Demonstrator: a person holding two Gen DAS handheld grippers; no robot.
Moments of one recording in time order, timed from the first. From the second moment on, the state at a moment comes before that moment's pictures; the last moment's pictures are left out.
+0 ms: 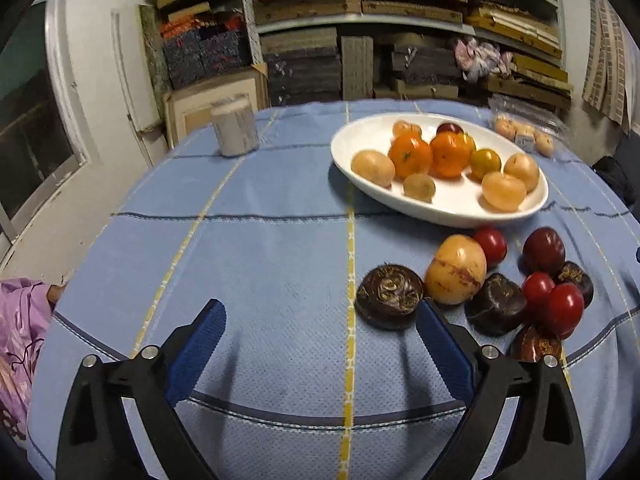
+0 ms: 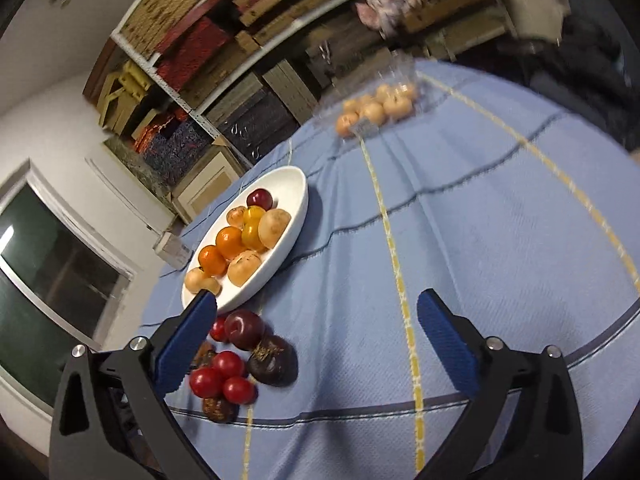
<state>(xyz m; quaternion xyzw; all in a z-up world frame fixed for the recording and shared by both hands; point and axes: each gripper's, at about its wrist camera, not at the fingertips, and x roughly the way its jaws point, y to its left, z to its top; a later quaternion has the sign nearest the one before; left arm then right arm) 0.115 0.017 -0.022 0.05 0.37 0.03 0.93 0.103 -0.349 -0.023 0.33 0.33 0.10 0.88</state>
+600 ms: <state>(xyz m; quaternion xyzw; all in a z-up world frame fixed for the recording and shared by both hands) 0.150 0.008 -0.034 0.06 0.41 0.01 0.91 0.107 -0.344 -0.029 0.34 0.35 0.11 0.86</state>
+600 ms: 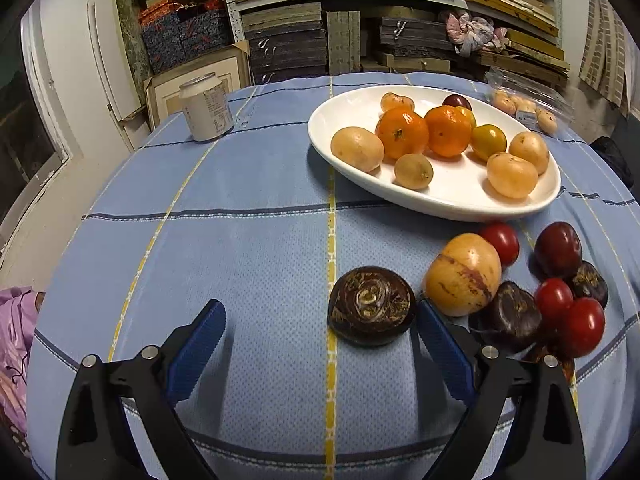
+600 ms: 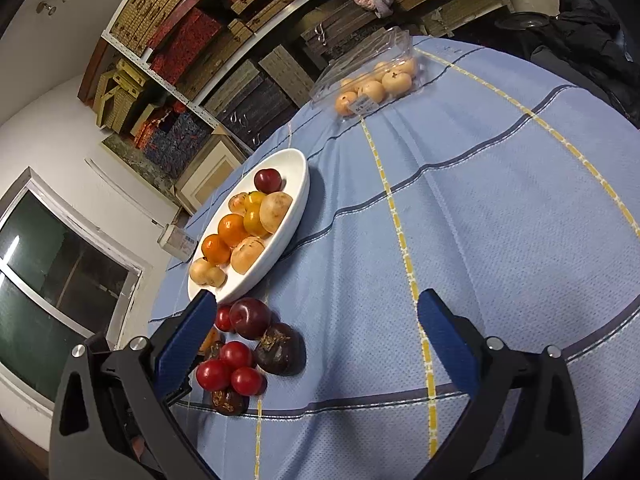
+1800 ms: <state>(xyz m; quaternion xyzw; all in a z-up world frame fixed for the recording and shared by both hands) 0.157 0.057 -0.037 -0.04 0.43 0.05 0.90 0.117 -0.315 -0.045 0.24 0.39 0.09 0.88</state>
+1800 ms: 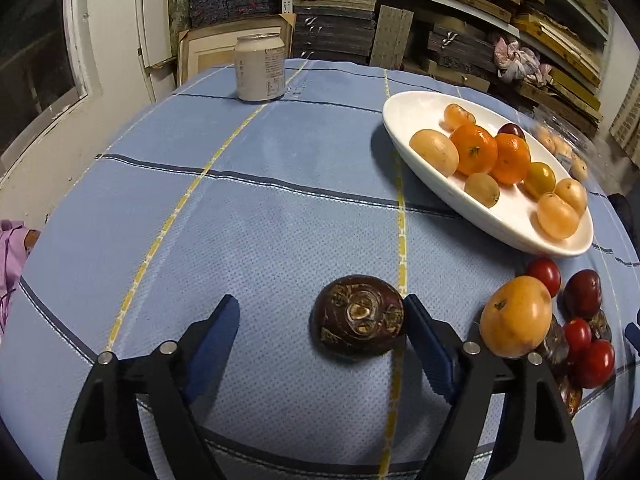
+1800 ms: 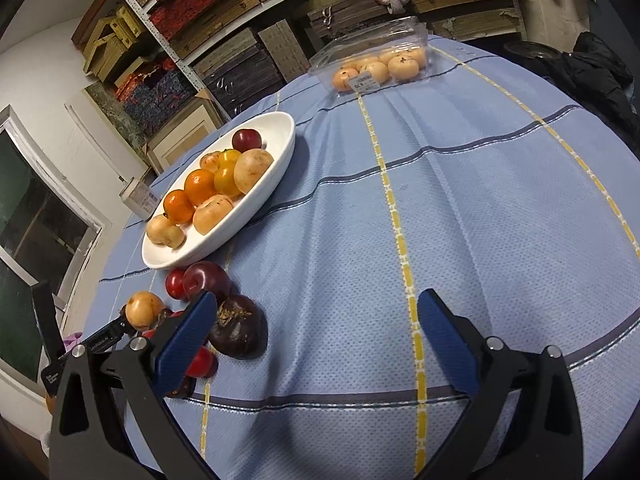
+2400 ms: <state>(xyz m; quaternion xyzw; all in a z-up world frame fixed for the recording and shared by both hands) 0.143 0.052 -0.036 -0.03 0.43 0.00 0.90 0.097 -0.252 -0.031 0.07 0.37 0.16 0.91</state>
